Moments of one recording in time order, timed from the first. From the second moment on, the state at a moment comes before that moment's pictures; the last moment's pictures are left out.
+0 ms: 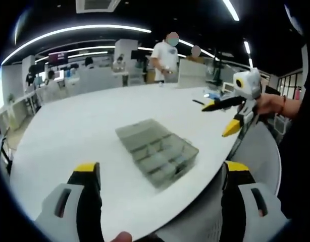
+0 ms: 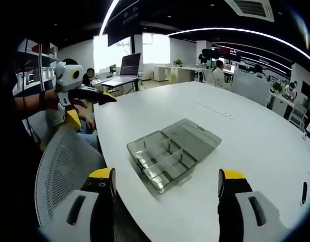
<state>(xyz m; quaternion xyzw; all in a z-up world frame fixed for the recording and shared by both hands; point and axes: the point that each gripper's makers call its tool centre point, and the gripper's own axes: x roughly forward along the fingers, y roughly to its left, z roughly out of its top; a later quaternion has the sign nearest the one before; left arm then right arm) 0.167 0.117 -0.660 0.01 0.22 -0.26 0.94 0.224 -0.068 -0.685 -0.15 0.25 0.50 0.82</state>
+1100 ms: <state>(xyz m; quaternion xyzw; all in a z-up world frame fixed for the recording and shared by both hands) 0.182 0.113 -0.667 0.00 0.22 -0.27 0.94 0.231 -0.073 -0.695 -0.14 0.27 0.48 0.82</state>
